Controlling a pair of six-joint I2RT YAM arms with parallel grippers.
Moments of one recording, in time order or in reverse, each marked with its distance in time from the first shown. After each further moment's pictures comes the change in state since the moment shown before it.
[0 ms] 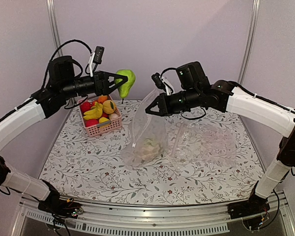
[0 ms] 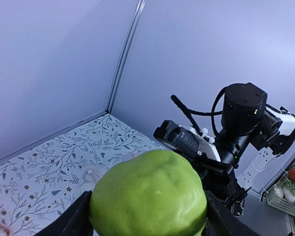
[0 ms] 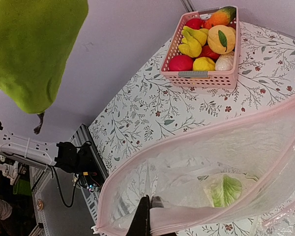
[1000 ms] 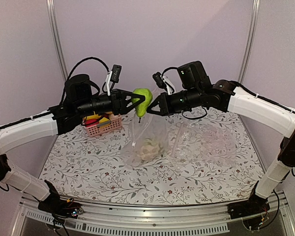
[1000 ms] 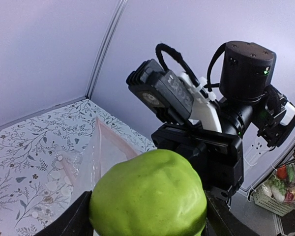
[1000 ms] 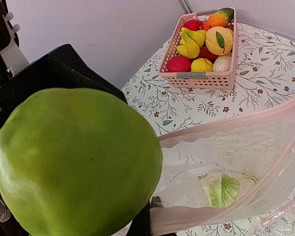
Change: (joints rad) left arm -0.201 0.037 -0.204 0.276 -0.112 -0.107; right arm 0.000 -0.013 -0.003 -0.006 0.014 0.000
